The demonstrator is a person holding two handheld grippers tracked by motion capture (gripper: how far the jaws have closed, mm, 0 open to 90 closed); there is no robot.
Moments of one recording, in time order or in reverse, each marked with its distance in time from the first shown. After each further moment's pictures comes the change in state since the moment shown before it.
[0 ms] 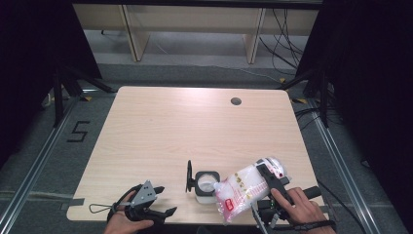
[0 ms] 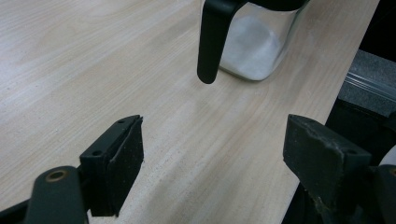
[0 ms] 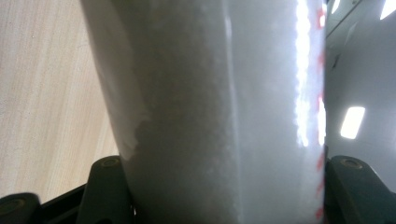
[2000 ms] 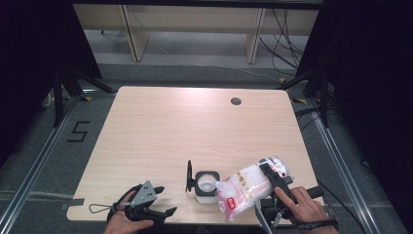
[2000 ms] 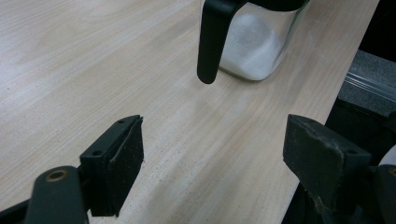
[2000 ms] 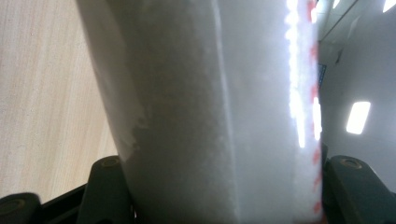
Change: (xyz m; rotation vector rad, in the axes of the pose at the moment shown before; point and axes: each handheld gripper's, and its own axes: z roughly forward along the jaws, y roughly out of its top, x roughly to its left) left arm 0.001 0.000 0.000 0.007 0.004 0.003; right arm -0.002 -0.006 -0.002 0.005 0.018 0.027
